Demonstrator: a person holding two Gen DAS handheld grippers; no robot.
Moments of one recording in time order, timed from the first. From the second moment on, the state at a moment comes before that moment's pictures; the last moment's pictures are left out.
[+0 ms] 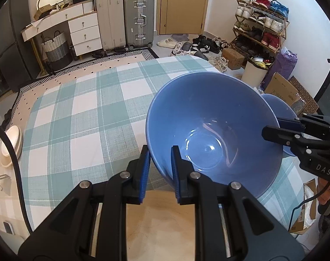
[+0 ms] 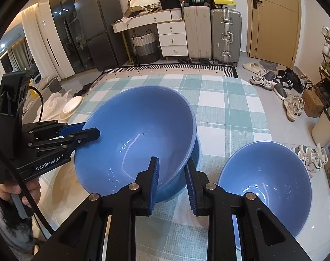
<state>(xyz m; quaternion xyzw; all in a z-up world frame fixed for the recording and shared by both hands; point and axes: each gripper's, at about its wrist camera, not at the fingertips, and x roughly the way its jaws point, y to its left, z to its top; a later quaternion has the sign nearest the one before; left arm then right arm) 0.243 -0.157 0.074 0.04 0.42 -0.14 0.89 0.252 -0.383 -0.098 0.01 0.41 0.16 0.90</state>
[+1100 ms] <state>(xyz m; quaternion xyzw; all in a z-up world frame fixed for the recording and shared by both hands) 0.258 -0.183 0.033 0.11 0.43 -0.11 0.89 0.262 -0.382 -0.133 -0.03 0.43 0.13 0.89</state>
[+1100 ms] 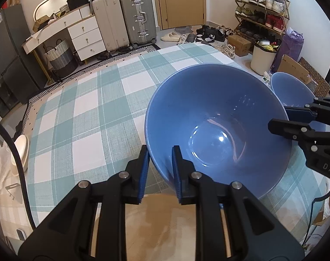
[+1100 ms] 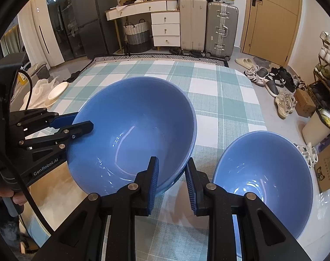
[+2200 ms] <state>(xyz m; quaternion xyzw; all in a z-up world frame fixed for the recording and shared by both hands) 0.255 -0.178 0.038 0.07 0.43 -0.14 0.89 0.255 -0.385 -0.134 -0.02 0.42 0.13 0.90</state>
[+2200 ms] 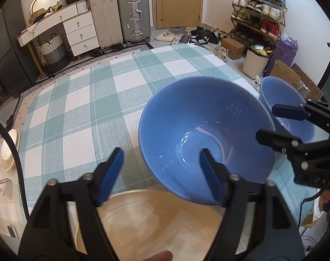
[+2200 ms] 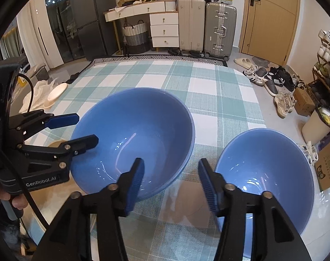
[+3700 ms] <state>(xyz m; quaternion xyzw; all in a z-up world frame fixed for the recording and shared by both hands) 0.136 -0.255 0.107 0.00 0.38 -0.23 0.89 0.126 -0.514 -0.054 0.09 0.30 0.05 0.95</state>
